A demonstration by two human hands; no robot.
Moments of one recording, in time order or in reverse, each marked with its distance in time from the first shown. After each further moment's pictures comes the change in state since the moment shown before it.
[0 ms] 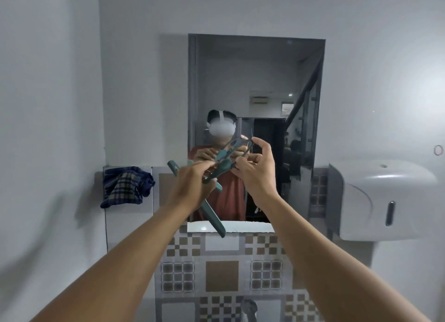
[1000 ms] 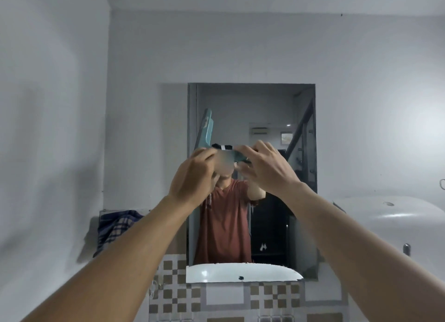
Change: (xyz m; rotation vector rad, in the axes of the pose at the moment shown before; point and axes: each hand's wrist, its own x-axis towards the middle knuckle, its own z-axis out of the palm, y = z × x) left_hand 0.102 0.012 -0.033 0.392 0.090 0.279; right_hand 0.093 -0.068 -0.022 -1.282 -0.256 -0.833
